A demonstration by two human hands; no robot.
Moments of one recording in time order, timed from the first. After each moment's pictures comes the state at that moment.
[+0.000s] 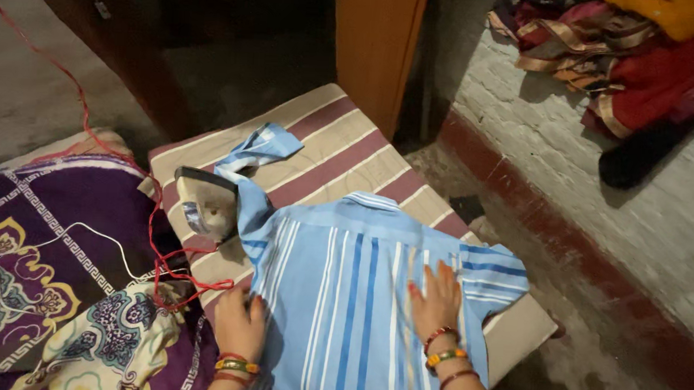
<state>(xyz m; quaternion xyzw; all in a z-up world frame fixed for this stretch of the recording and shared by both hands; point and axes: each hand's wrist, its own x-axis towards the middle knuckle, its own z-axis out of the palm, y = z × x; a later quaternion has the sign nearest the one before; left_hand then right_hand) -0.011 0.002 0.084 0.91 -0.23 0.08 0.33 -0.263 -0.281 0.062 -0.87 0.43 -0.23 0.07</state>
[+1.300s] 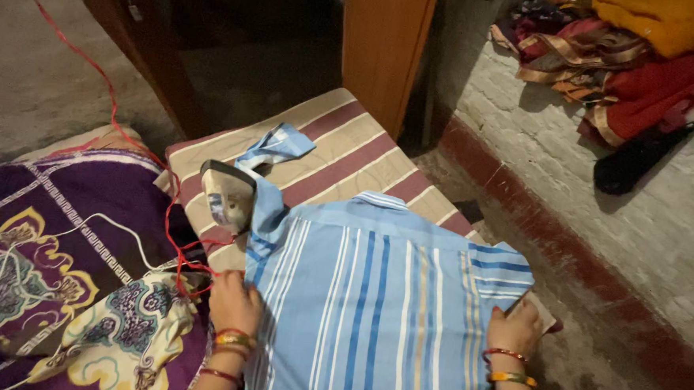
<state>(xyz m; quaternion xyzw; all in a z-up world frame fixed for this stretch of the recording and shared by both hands) 0.025 0.024 0.094 0.93 -0.24 0.08 0.26 -0.368 -0.310 0.084 -0.66 0.69 -0.26 0.12</state>
